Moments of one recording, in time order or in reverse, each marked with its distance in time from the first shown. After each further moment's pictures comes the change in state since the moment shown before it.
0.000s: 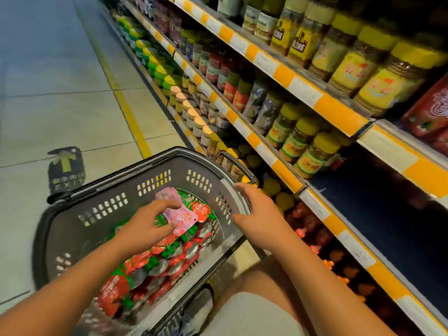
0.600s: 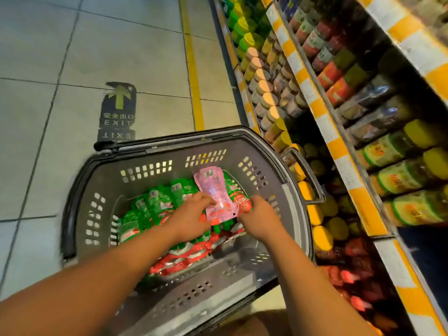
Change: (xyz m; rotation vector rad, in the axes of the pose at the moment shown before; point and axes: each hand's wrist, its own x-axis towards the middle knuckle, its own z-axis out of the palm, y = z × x) left_hand 0.048 -0.109 0.067 0.048 0.016 -0.217; right_hand 0.137 0.020 0.135 -0.259 -0.284 0.221
